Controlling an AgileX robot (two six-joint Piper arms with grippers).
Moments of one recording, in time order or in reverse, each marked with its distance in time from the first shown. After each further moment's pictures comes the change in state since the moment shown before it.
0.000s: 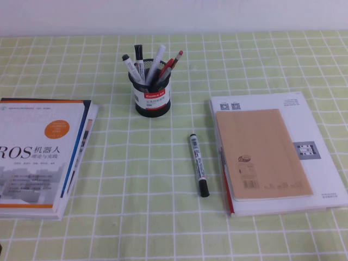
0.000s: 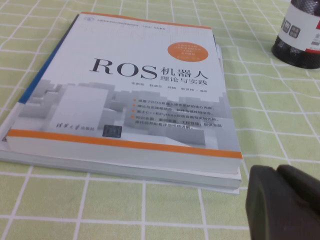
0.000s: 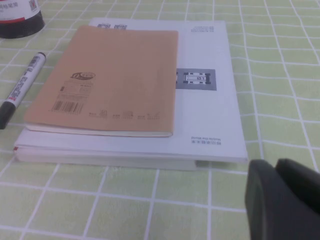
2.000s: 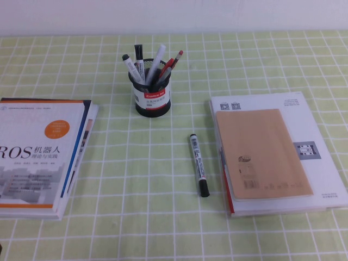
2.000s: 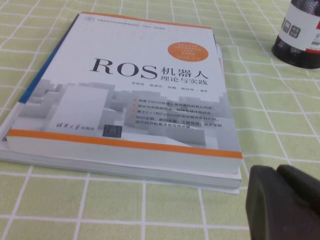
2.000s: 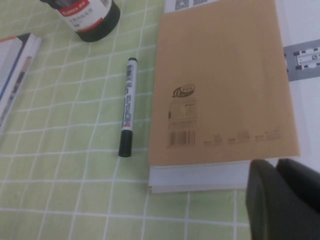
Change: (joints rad) right arm 0.000 0.693 -0.456 0.441 0.172 -0.073; left arm 0.000 0.000 0.000 0.000 0.000 0.000
